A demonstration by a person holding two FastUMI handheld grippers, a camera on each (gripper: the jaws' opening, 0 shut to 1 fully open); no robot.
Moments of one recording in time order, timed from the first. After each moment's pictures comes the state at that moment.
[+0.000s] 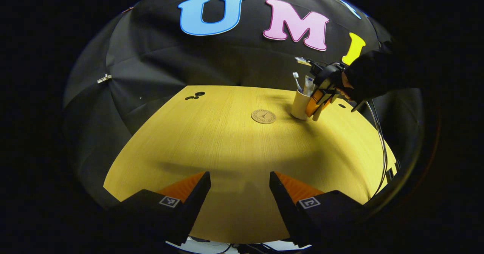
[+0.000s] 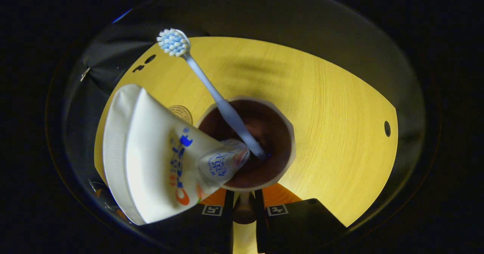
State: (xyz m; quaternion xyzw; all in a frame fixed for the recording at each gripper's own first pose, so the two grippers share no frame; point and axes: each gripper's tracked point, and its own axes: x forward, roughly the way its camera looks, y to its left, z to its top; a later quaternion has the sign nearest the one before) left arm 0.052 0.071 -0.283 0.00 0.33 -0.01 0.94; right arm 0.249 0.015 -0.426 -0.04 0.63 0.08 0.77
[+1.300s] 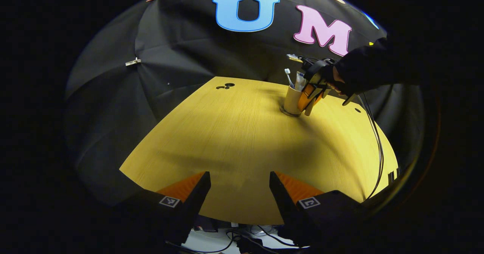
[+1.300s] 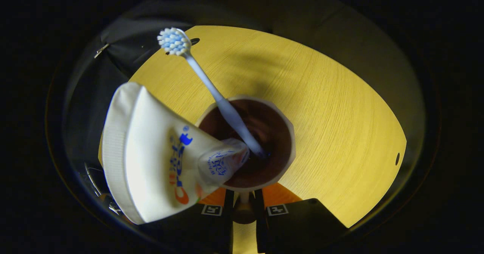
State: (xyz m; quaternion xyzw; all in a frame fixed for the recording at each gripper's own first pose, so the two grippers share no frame) left arm -0.009 0.143 -0.281 -0.03 0.34 0.07 0.94; right arm 0.255 0.138 -0.452 -0.10 0.65 0.15 0.74
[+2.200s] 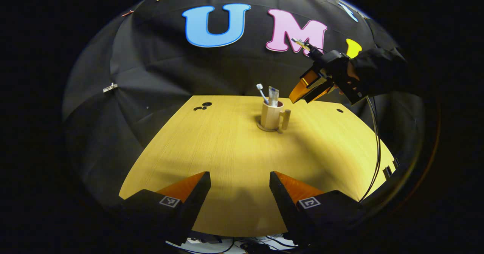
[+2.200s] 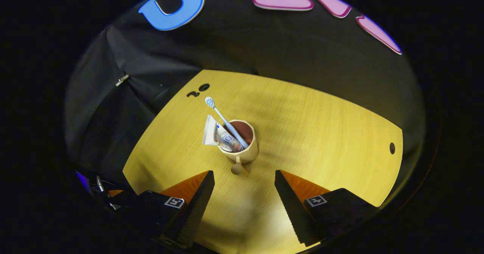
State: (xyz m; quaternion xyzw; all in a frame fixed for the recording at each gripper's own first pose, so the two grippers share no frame) left arm 0.041 0.097 -0.234 0.01 0.30 -0.02 0.95; right arm 0.235 0.100 -0.302 -0.01 0.52 0.16 0.84
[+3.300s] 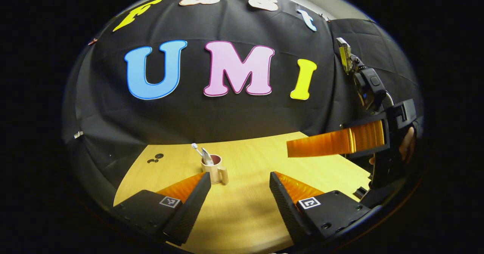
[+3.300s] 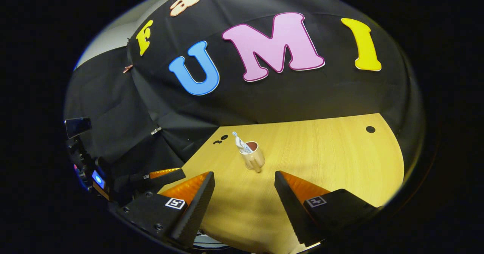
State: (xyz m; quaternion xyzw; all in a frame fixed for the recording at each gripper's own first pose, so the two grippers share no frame) left arm 0.098 -0.073 -0.121 0.04 0.17 -0.15 0.97; right arm 0.084 0.064 -0.155 0.12 0.30 0.14 0.94
